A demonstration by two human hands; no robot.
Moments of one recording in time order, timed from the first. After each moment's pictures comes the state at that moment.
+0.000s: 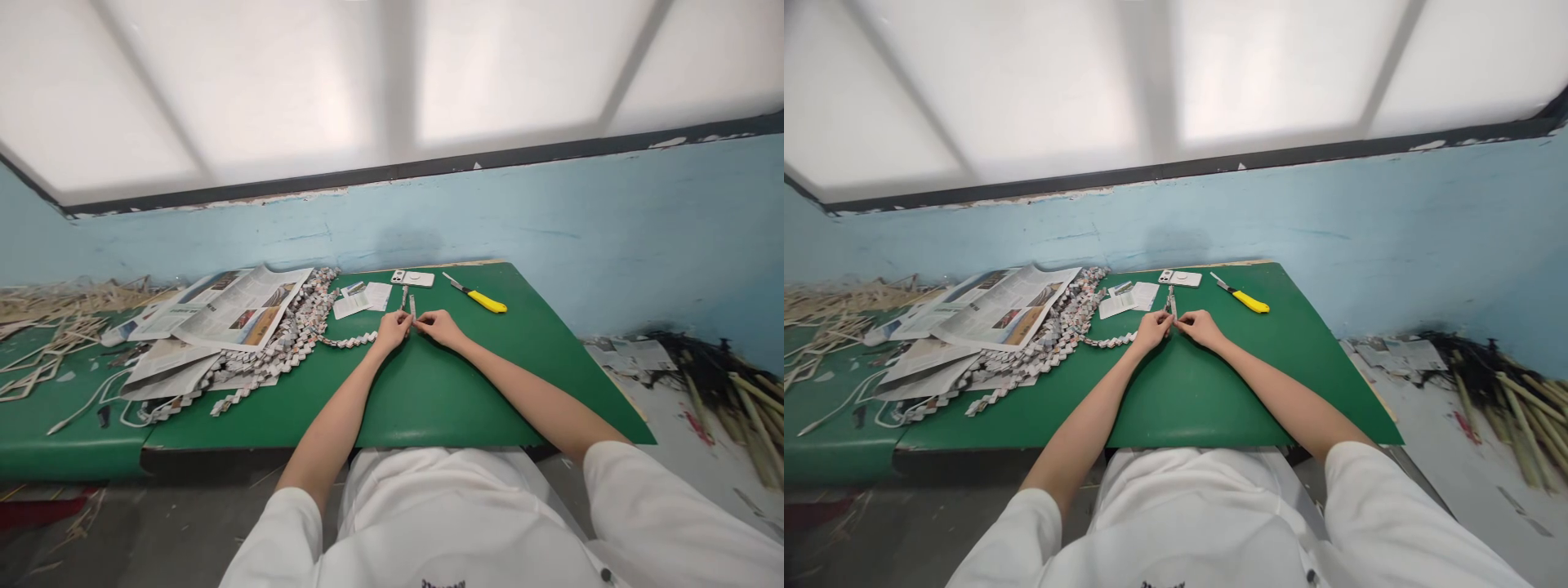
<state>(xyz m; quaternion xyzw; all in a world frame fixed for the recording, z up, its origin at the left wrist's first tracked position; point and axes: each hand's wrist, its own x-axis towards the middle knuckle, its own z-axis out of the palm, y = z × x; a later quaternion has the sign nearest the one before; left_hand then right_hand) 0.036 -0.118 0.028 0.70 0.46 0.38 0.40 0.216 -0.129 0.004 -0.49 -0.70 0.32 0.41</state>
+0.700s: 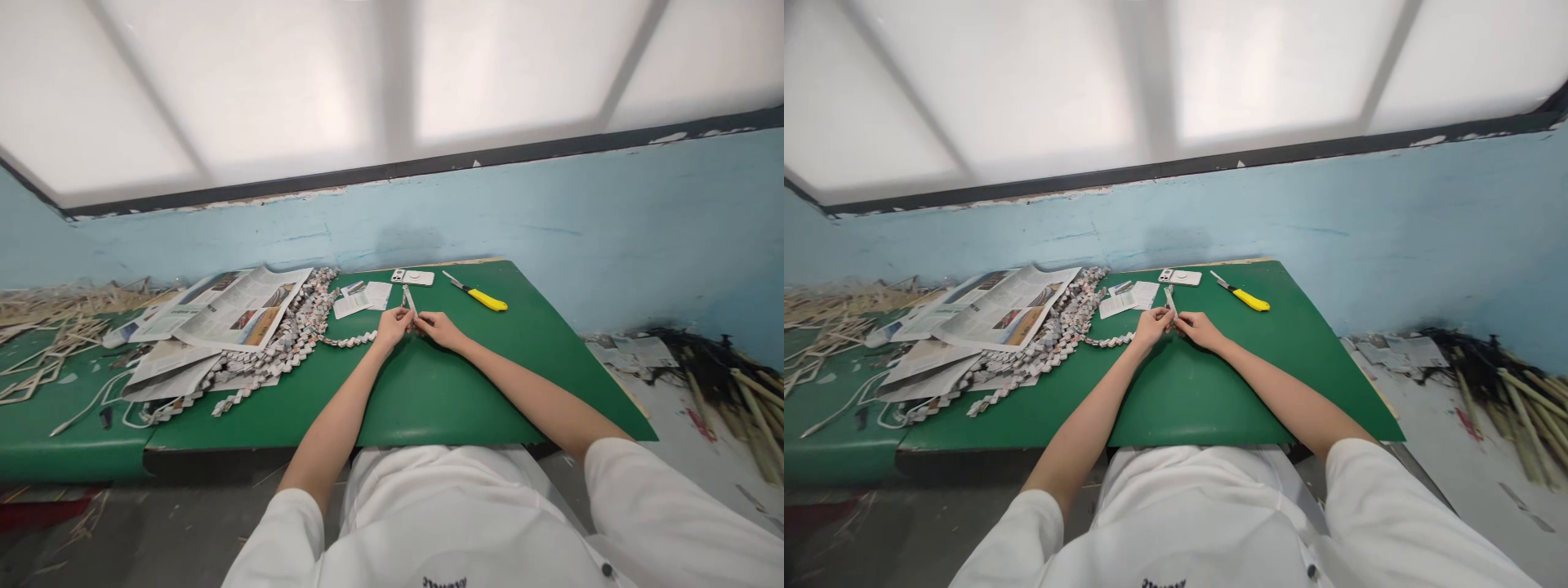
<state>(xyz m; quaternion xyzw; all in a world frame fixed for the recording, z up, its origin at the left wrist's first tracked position) 0.041 -0.122 0.033 0.60 0.42 0.44 0.51 0.215 -0.144 0.017 -0.41 -0.75 0.34 0.41</state>
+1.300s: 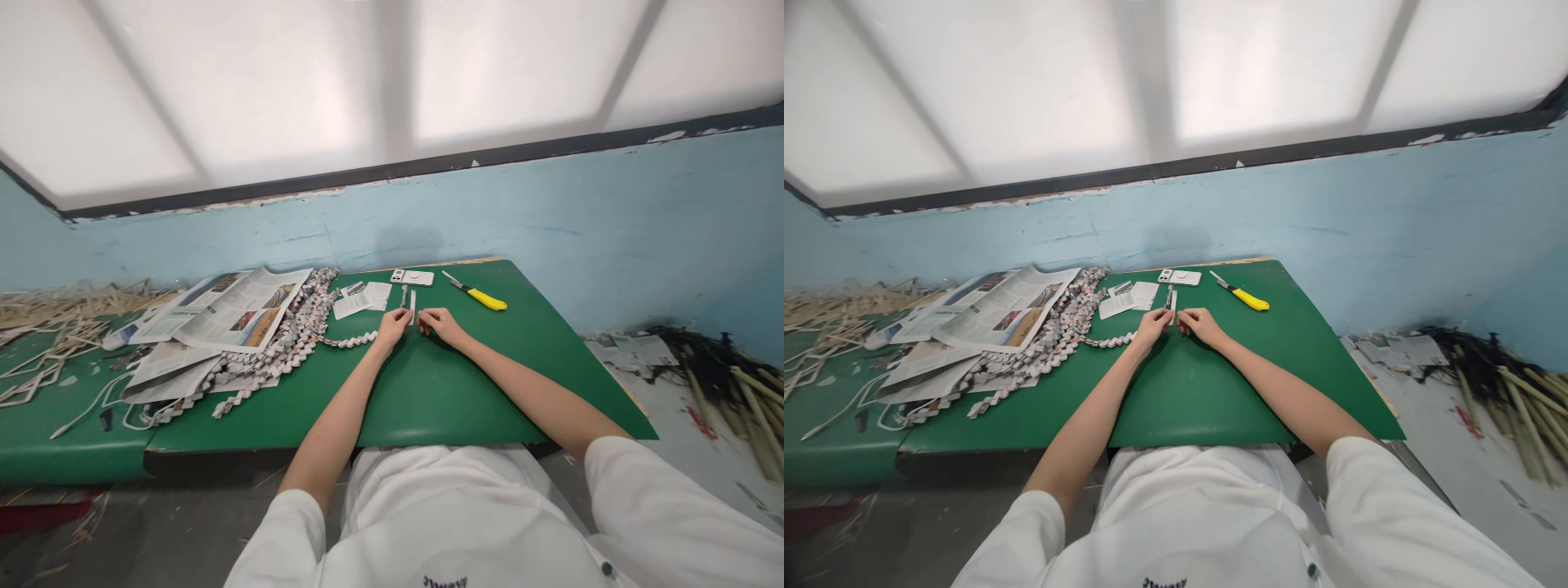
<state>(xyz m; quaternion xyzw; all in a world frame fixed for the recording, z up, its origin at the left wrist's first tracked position) 0.040 -0.117 0.028 0.60 0.43 0.43 0.52 0.218 -0.142 0.022 -0.40 -0.69 0.40 0.46</state>
